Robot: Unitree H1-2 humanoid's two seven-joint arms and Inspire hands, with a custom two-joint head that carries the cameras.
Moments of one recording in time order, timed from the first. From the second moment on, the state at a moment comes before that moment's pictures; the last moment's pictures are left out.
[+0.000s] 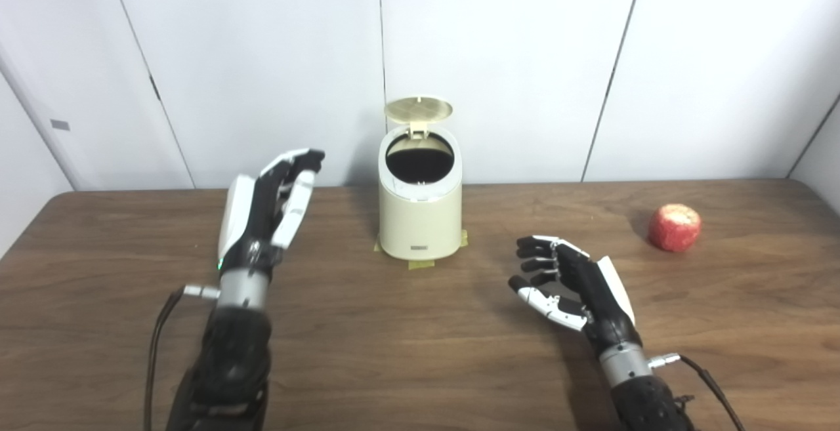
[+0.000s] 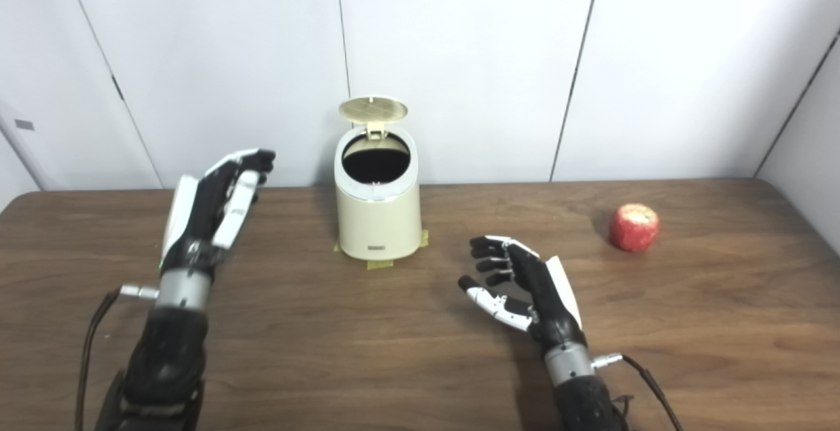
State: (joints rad) left arm -0.25 0.14 -0.01 -0.10 0.32 0.04 0.06; right arm -0.13 -0.12 0.06 -0.07 -0.38 0.03 -0.05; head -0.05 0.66
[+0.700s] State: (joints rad) left arm -0.13 0.16 0.01 0.01 0.20 -0.17 0.03; right arm -0.59 -0.69 0.15 -0.09 -0.66 0.25 0.48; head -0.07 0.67
